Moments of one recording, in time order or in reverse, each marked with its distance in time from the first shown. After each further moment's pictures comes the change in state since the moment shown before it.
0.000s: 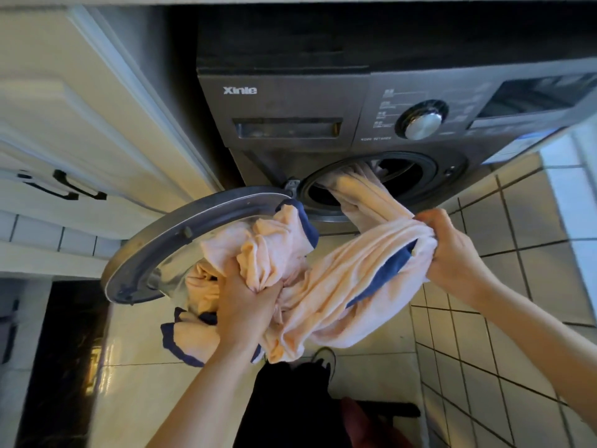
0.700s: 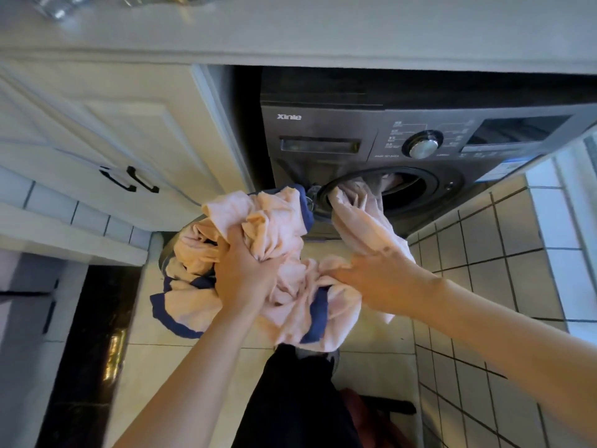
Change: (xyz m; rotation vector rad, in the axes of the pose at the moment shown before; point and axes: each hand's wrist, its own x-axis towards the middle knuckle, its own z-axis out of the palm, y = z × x) left_hand -0.035 0.040 -0.075 0.226 0.181 0.166; right_hand -0.057 -0.134 0.034 -1.027 -0.381 -0.692
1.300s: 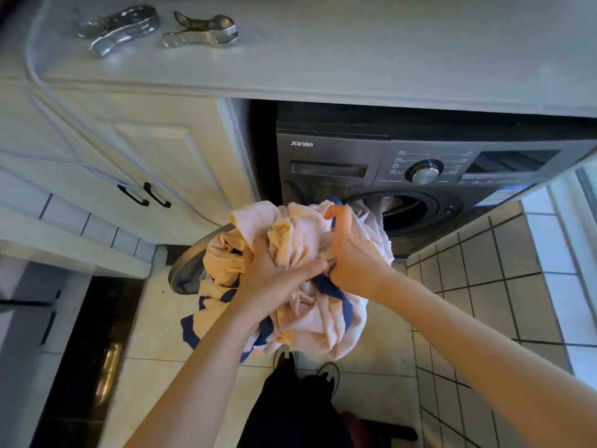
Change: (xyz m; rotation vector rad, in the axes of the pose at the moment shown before) left_hand -0.006 0.030 -0.028 -0.268 -0.376 -0.060; right_hand 0.040 -0.018 -0.059 0.740 0.326 0.352
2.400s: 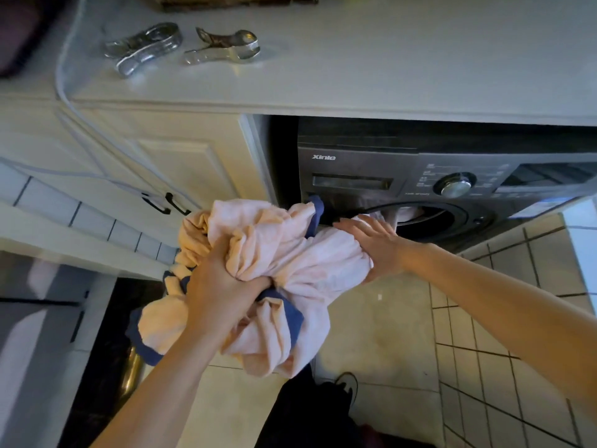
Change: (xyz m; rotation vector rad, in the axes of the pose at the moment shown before) left_hand -0.007 0.010 -0.072 0.213 0.347 0.173; right_hand 0.096 0.121 0.032 -0.448 -0.390 -0.204
